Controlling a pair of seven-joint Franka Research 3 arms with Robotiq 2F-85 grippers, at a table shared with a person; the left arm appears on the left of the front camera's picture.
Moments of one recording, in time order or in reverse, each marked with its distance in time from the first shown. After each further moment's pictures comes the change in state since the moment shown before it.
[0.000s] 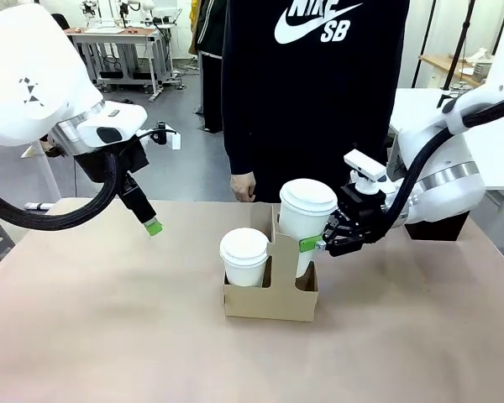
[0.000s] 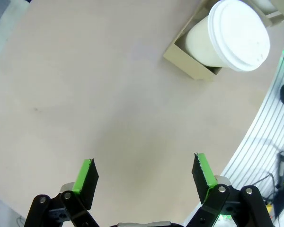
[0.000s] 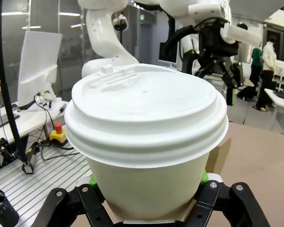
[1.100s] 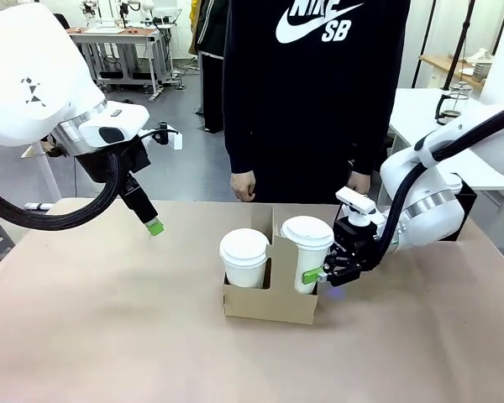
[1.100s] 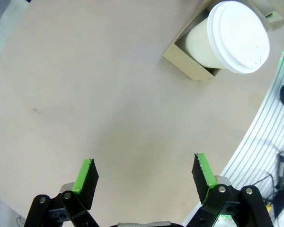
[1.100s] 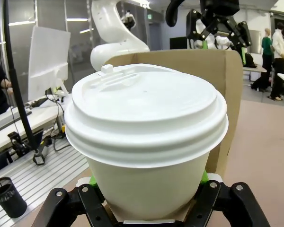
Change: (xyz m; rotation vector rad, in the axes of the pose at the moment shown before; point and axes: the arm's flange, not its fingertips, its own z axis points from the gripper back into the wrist) left arm 0.001 -0.002 0.000 0.001 0.001 0.002; right arm -0.076 -0.001 0.010 0.059 -0.003 -0.091
